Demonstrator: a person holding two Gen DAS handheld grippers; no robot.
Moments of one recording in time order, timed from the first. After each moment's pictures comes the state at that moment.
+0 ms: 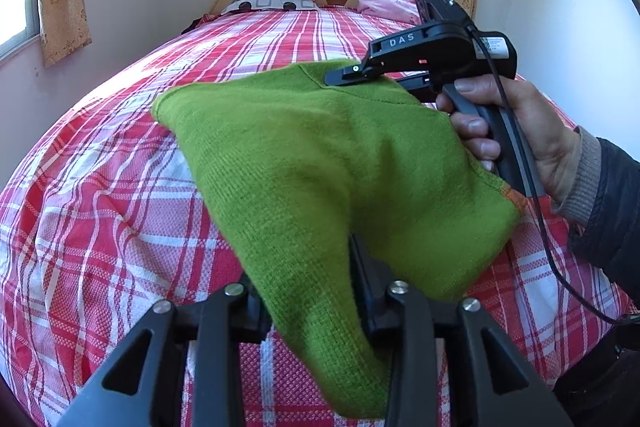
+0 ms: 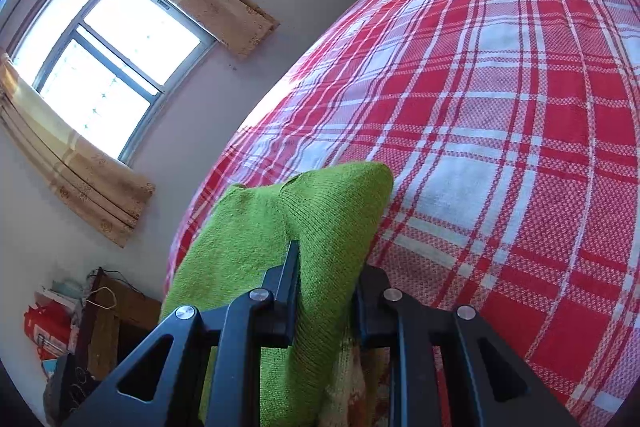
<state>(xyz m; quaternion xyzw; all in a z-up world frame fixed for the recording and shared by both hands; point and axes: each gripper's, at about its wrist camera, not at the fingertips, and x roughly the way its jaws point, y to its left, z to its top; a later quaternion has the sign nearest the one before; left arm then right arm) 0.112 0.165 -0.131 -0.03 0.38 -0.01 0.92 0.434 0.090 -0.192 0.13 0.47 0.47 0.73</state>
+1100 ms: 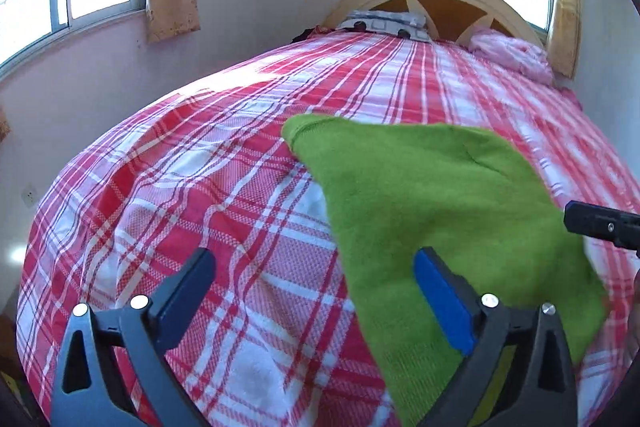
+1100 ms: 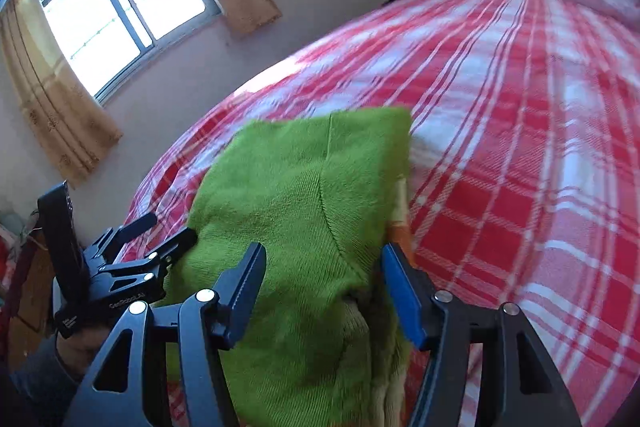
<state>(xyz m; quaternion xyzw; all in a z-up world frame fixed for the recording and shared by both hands) 0.122 0.219 -0.118 -0.08 0.33 0.18 0.92 0.298 0.041 -0.140 0.01 0.39 0.43 0.82</state>
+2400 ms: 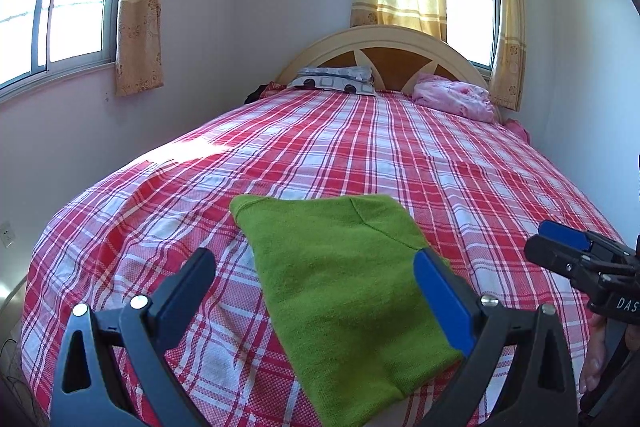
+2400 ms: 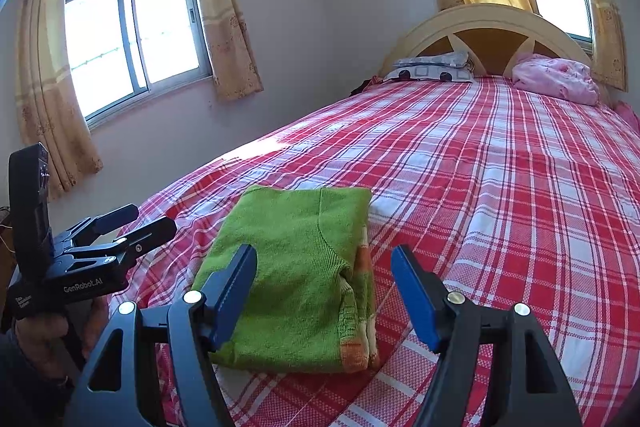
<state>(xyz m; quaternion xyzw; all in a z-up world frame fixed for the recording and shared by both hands) 0.084 0.169 -0.049 -0.06 0.24 0.11 0.96 0.215 -0.014 -0.078 0.00 0.27 0.37 0.89</state>
